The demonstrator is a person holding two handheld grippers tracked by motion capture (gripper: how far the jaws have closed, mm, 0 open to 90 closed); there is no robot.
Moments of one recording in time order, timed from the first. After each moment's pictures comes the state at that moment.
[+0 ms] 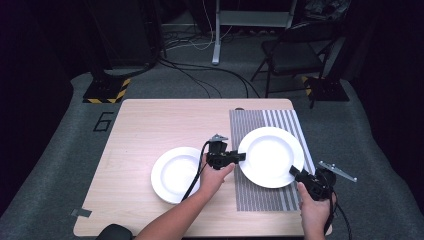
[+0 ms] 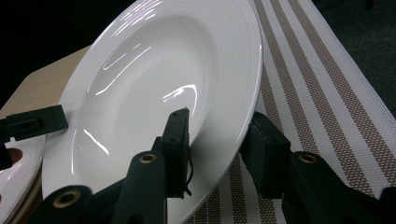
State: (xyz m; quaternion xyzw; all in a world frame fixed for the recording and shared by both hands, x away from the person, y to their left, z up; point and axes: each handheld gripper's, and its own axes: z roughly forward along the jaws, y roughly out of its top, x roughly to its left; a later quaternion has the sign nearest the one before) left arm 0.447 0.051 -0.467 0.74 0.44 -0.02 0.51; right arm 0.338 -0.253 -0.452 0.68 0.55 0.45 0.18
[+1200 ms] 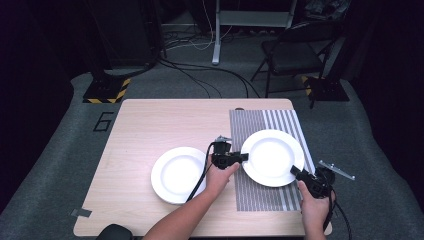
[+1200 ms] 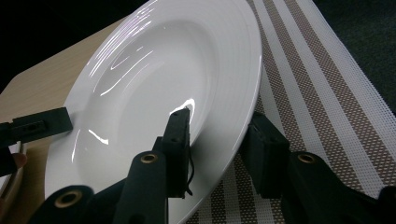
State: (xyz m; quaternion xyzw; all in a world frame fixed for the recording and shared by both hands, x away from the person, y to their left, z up) left arm 0.462 0.036 -0.490 0.73 0.47 -0.02 0.50; right arm 0.353 -0.265 -0.474 0.69 0.54 0.45 0.17
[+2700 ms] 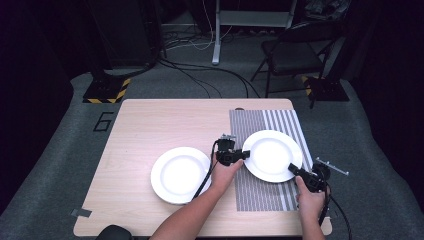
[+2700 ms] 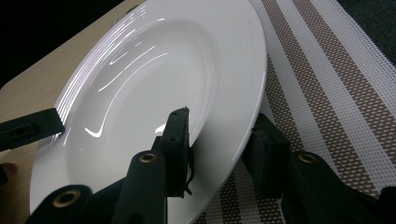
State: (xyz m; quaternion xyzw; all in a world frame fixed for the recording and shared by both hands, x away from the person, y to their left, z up) left arm 0.478 0.020 -0.503 0.72 0.50 -0.01 0.49; right arm 0.382 -0.274 -0.504 0.71 0.52 0.45 0.14
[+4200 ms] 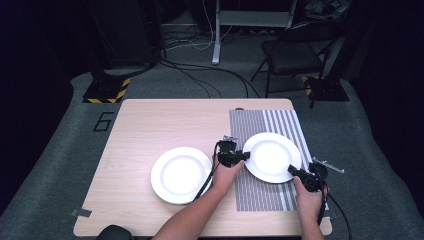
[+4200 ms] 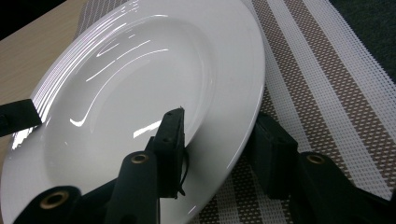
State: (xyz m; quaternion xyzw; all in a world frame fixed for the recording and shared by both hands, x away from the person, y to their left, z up) left arm 0.478 0.013 -0.510 0.72 0.51 0.02 0.47; right arm 0.387 -0.271 -0.510 0.72 0.54 0.41 0.16
